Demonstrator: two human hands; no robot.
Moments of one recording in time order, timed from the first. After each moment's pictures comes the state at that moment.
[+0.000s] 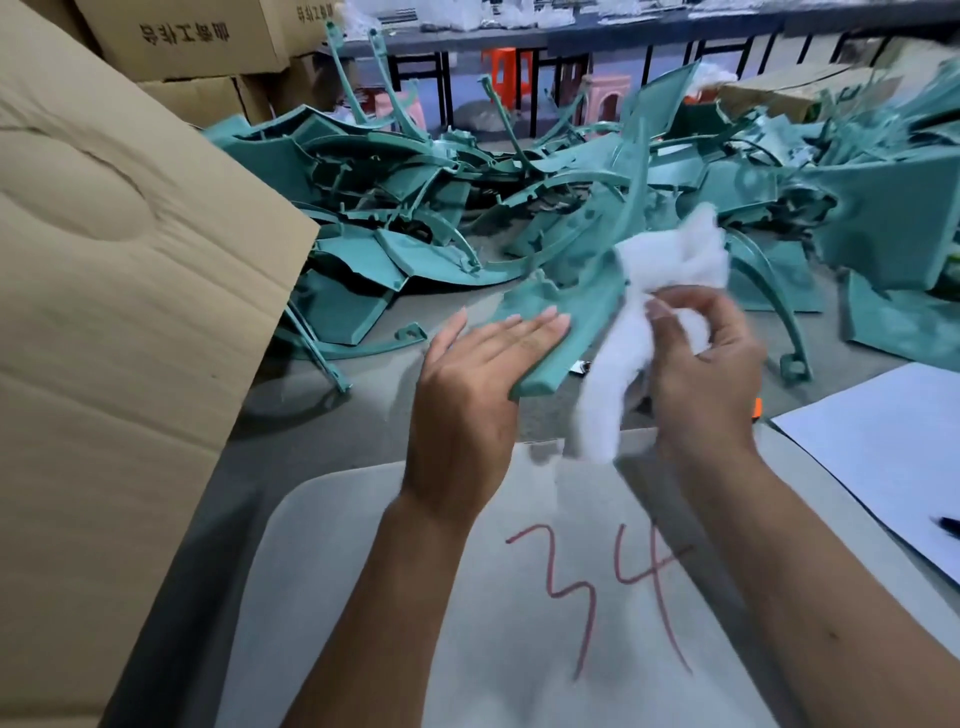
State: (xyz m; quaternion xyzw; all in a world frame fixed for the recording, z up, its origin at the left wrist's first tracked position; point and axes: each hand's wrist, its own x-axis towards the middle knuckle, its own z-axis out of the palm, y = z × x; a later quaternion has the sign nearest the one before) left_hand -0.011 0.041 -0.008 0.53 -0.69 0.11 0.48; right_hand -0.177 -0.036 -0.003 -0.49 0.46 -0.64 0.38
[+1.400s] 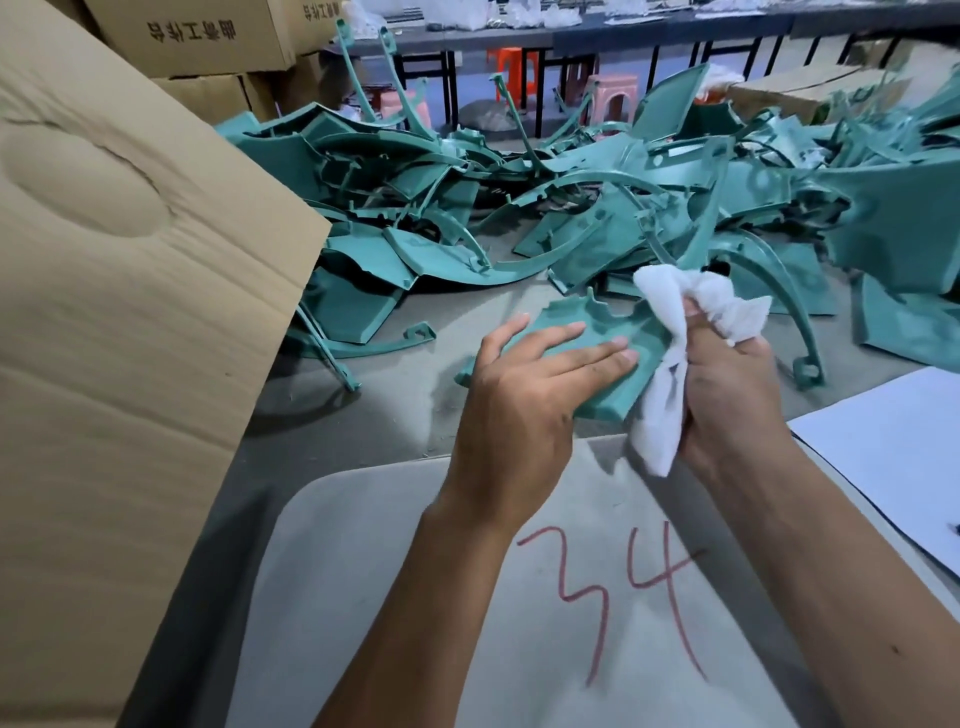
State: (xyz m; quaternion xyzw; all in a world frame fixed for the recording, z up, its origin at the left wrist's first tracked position) left_hand -0.032 0.036 -0.008 0.51 -0.73 0.09 0.44; right_hand -0.175 -0.028 0.011 -0.32 0.31 -0.60 0.66
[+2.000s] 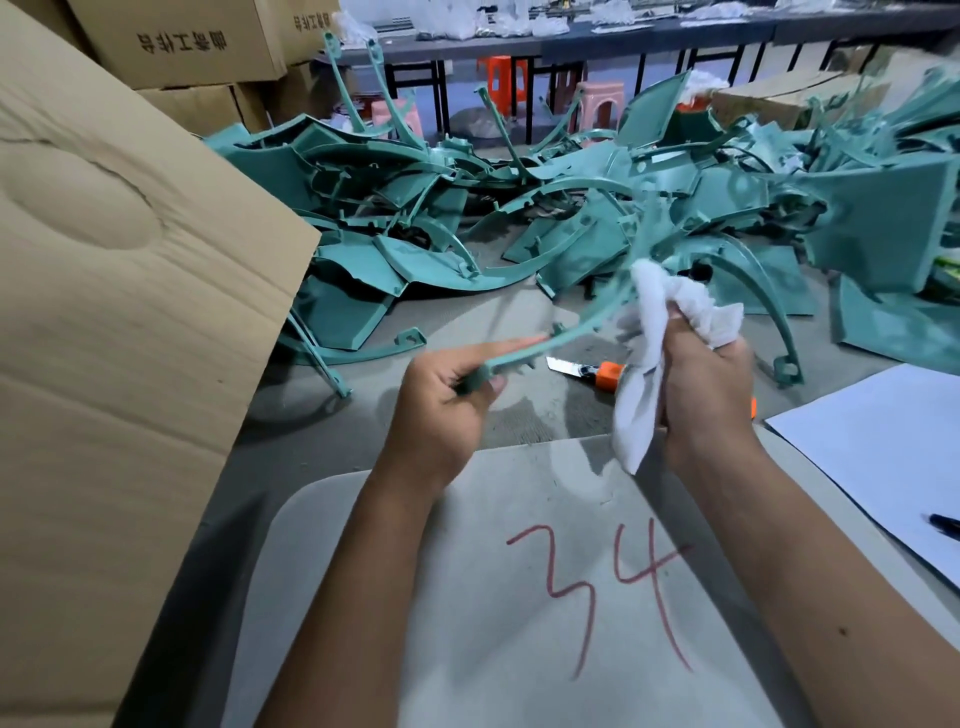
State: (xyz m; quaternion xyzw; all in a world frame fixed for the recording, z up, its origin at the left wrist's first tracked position) left_hand 0.012 0.037 -0.010 0.49 -0.61 -0.26 0.57; right_hand -0.176 -0.030 0.007 -0.37 0.38 -0.64 0.55
